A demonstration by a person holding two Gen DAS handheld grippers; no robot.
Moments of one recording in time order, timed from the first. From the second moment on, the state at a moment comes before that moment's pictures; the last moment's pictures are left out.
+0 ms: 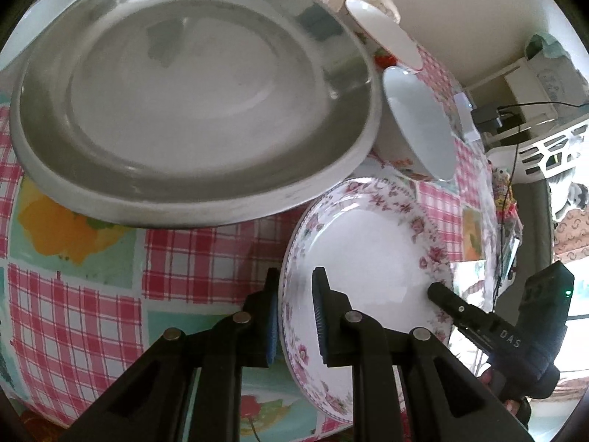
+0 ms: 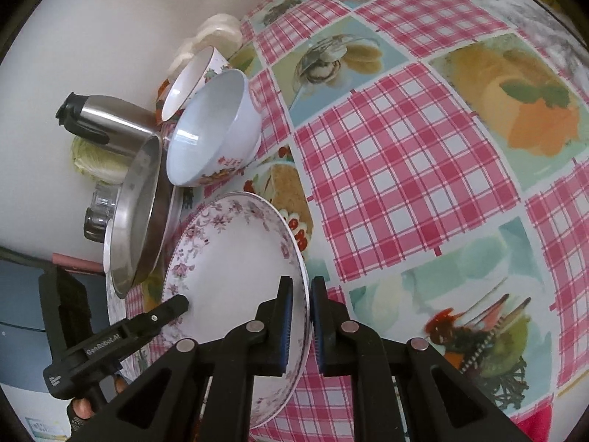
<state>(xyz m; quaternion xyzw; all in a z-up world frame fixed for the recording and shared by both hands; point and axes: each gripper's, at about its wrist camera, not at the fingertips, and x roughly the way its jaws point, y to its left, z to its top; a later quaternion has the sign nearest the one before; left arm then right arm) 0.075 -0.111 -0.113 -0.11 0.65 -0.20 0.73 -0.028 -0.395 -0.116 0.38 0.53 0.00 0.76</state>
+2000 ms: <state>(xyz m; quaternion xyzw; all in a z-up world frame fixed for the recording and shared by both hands) 0.170 -0.040 -0.054 -0.23 0.54 -0.18 0.79 0.088 -0.339 -0.045 0.30 0.47 0.07 0.83</state>
